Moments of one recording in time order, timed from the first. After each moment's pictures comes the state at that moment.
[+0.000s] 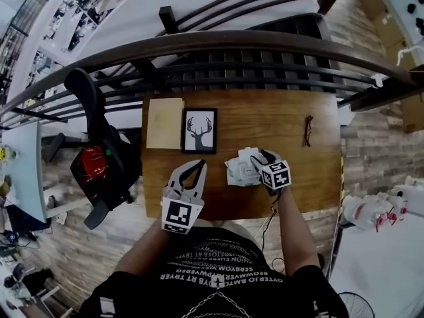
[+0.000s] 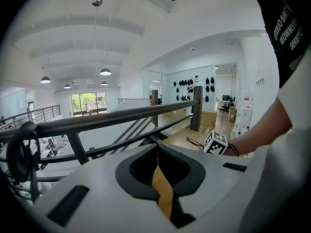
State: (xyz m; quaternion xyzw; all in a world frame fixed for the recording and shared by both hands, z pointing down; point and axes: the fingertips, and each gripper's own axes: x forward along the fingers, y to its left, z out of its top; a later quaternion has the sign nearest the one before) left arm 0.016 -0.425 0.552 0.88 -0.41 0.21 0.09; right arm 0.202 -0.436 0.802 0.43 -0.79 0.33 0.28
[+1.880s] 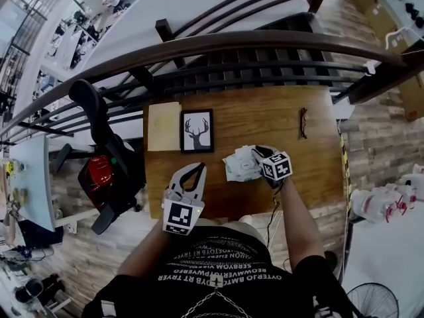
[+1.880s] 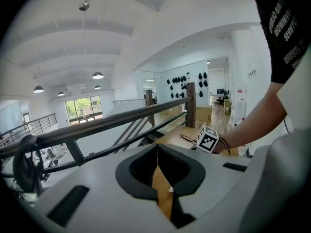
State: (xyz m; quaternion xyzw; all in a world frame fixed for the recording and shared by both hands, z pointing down) left arm 0.035 -0.392 0.537 0.89 -0.39 0.24 0.05; right arm 0.209 -0.432 0.793 0.41 -0.81 0.34 0.24
